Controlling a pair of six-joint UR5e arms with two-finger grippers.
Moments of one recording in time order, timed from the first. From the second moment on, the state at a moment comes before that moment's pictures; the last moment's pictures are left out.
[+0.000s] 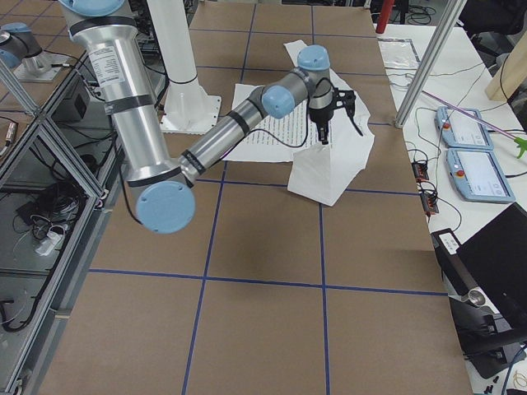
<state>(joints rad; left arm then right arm) -1.60 -1.44 -1.98 -1.88 -2.43 0.14 1.10 -1.14 1.96 -1.71 2.10 0.85</state>
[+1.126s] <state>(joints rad) -1.60 -1.43 -1.96 -1.87 -2.43 0.14 0.57 -0.30 1.08 -1.44 1.50 1.40</state>
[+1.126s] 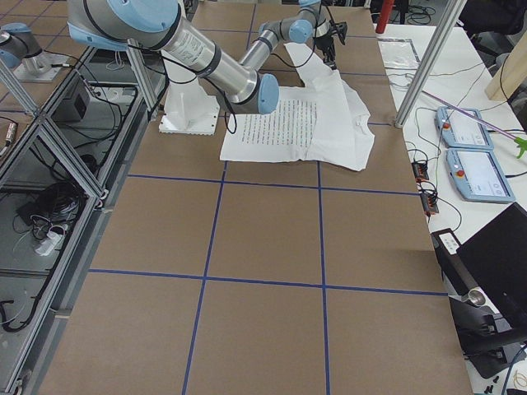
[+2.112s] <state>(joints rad) -1.60 -1.43 -1.96 -1.87 -2.43 0.14 0.58 -0.29 1.01 -1.36 1.46 1.42</state>
